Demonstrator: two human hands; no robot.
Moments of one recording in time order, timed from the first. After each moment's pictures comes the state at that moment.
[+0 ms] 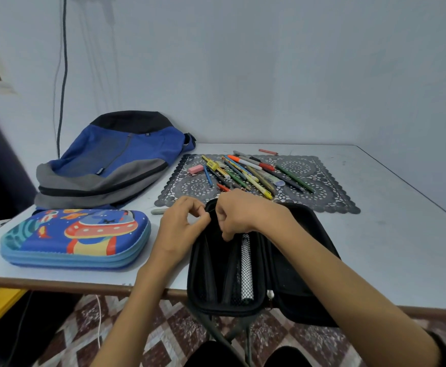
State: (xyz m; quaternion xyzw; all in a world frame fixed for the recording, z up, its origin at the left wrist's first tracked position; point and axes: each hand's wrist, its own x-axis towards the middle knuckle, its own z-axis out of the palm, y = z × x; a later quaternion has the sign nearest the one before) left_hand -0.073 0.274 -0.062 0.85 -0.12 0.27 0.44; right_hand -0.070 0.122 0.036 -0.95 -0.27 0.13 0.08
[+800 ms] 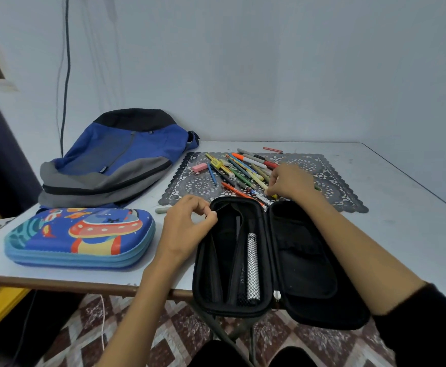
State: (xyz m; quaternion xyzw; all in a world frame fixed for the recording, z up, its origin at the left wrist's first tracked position) left_hand -0.078 0.272 -0.061 0.85 -0.09 0.28 0.43; right_hand 0.031 0.049 0.002 -0.99 -0.04 -0.06 0.15
